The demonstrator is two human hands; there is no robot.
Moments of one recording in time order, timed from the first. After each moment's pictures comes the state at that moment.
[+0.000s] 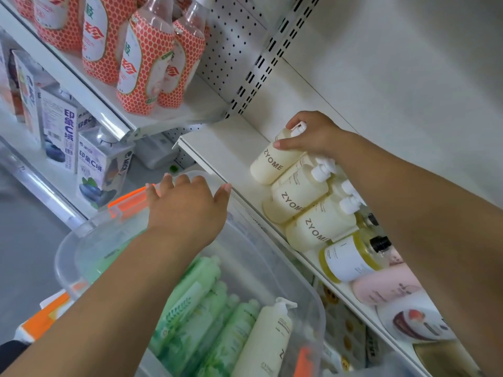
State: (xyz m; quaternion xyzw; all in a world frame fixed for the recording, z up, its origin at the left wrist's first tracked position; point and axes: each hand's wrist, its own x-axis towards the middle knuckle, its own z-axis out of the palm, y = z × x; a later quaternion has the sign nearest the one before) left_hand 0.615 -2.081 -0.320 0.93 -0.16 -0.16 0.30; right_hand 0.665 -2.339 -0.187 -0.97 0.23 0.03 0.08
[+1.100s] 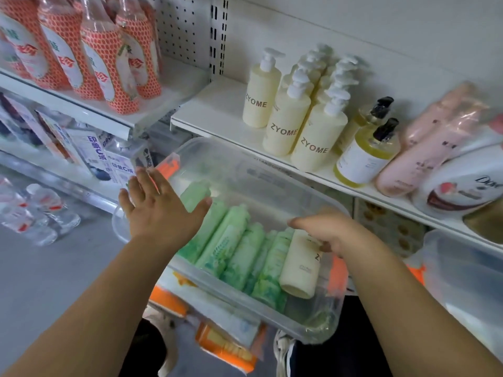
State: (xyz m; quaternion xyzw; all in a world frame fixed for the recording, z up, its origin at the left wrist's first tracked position) left_hand 0.568 -2.019 -0.358 0.98 -0.17 -0.05 0.08; right_hand 0.405 -2.225 -0.311 -0.71 0.56 0.12 0.41
